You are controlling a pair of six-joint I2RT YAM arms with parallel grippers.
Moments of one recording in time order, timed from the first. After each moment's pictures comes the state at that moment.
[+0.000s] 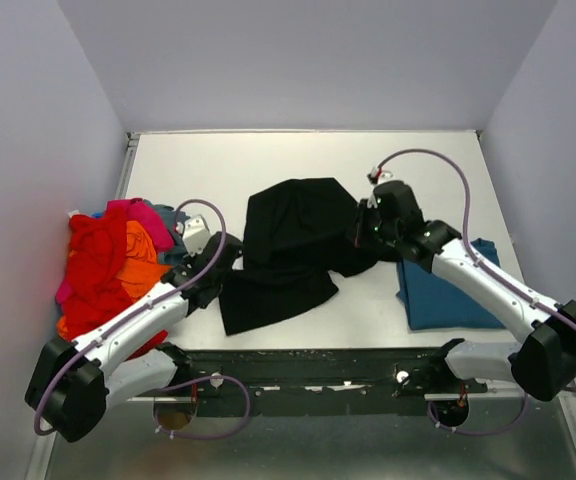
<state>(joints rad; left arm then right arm) -0.62 1.03 0.57 -0.45 -0.56 -0.93 0.60 1.25 0.95 -0.40 0.04 0.46</state>
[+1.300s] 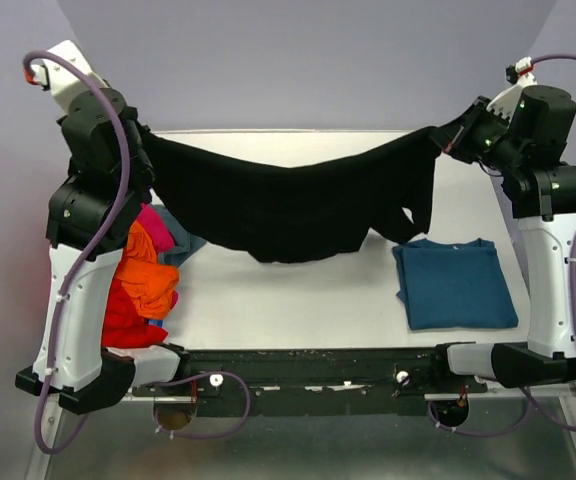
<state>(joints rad) -0.36 1.26 1.97 -0.75 -0.87 -0.27 0.06 1.30 1.78 -0.81 -0.24 0.44</state>
